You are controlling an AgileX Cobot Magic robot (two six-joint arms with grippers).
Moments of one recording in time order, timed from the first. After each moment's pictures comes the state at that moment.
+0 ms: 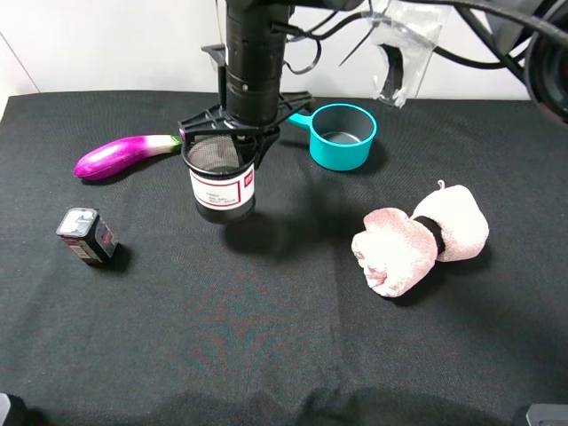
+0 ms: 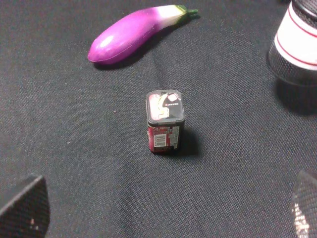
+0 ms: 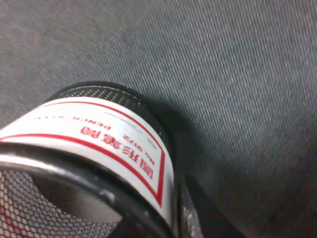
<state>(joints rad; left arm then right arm) -0.15 0.00 -0.49 0.00 1.06 0.00 0.80 2.24 -1.93 0.09 1.21 0.19</state>
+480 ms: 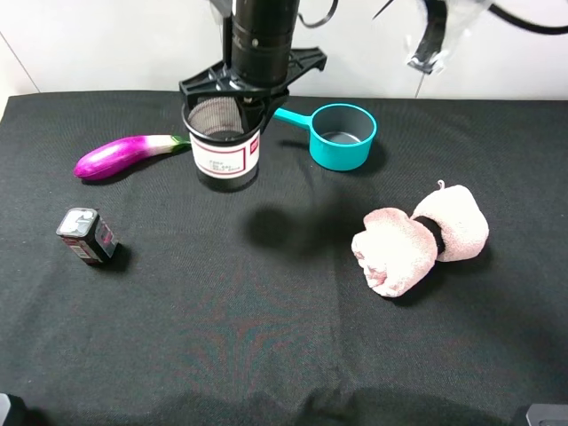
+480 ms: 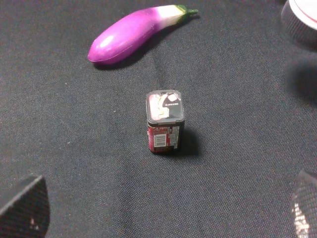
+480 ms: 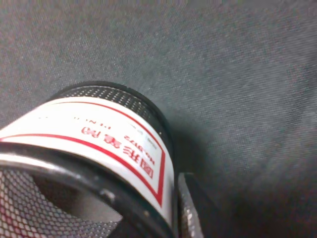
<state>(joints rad) -0.15 0.00 -0.49 0.00 1.06 0.00 0.80 2.13 -1.93 0.01 1.21 0.18</state>
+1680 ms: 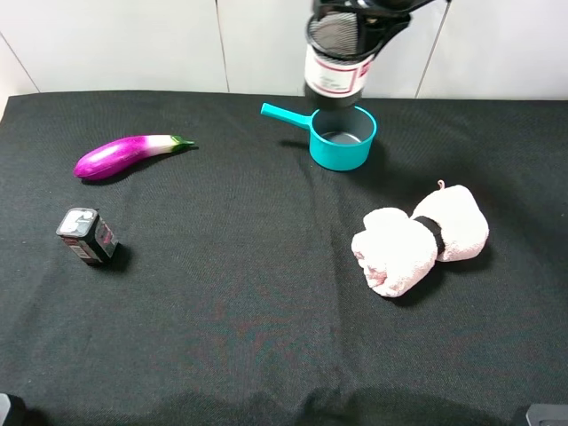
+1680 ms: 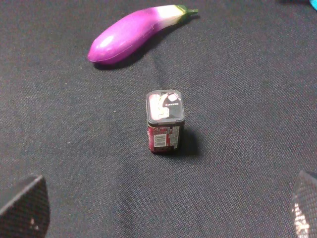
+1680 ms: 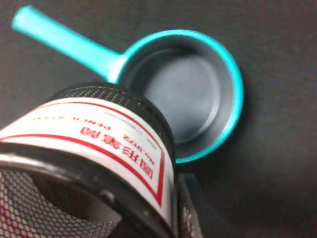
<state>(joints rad) -0.15 0.00 -0.49 0.00 1.06 0.00 0.44 2.04 -1.93 -0.05 1.22 0.12</state>
